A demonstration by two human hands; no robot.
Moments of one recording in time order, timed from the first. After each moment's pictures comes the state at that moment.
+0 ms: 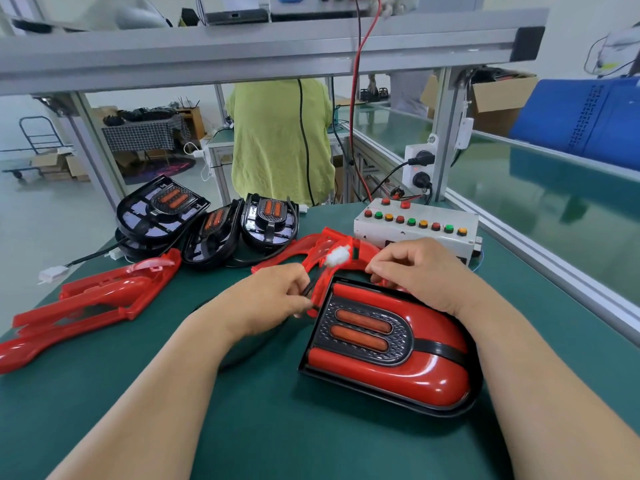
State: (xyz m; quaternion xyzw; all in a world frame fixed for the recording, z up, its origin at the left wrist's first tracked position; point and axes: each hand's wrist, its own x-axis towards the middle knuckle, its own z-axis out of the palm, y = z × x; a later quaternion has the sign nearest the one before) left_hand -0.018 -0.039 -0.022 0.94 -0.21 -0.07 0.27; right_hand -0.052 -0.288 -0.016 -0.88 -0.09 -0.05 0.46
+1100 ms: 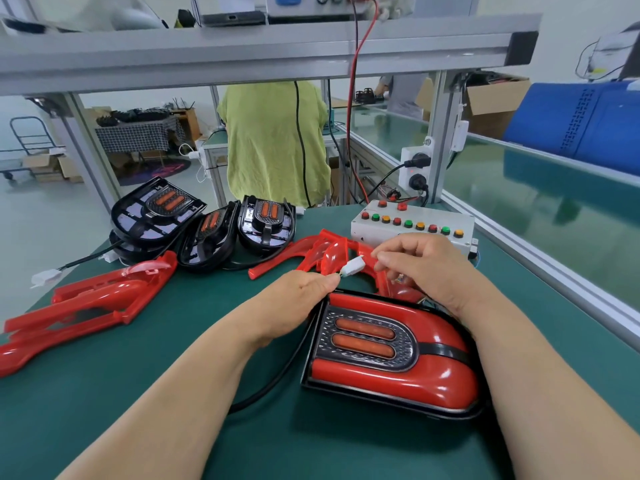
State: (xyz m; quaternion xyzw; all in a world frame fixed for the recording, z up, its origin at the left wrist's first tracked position) left_hand -0.023 -0.065 -0.033 0.84 -0.25 -0.12 0.46; right_hand -0.048 -0.294 -0.017 -0.83 -0.05 -0.09 0.56
